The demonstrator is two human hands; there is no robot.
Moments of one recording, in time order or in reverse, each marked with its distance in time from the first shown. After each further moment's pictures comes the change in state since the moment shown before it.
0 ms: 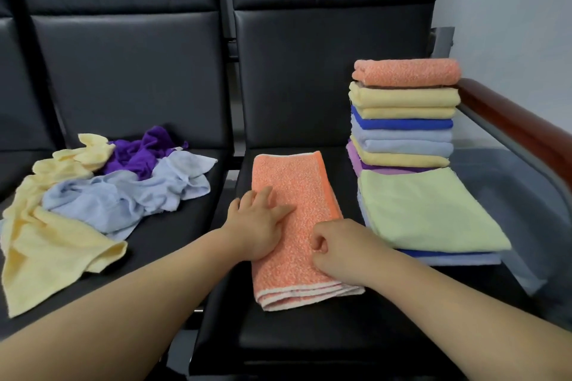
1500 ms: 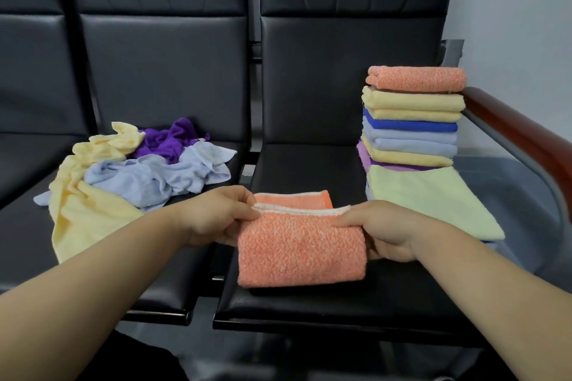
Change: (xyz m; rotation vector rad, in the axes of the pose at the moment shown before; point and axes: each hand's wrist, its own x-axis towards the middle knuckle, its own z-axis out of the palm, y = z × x) left_hand -0.101 -0.040 -0.057 -1.327 -0.227 -0.225; right_hand -0.030 -0.004 -0.039 1.003 -0.301 0.358
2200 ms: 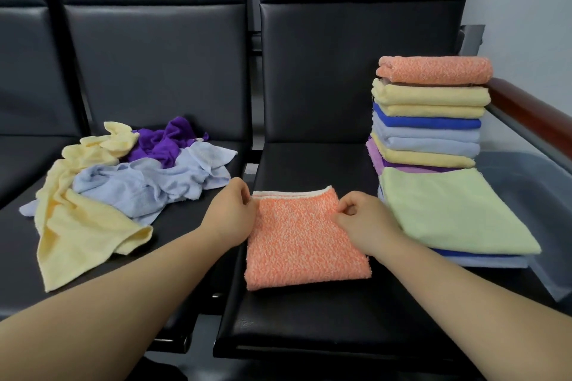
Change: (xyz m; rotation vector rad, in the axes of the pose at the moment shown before) left_hand 0.075 -0.029 0.000 0.558 0.680 0.255; right_hand 0.081 0.014 0.013 -0.435 0.555 -0.340
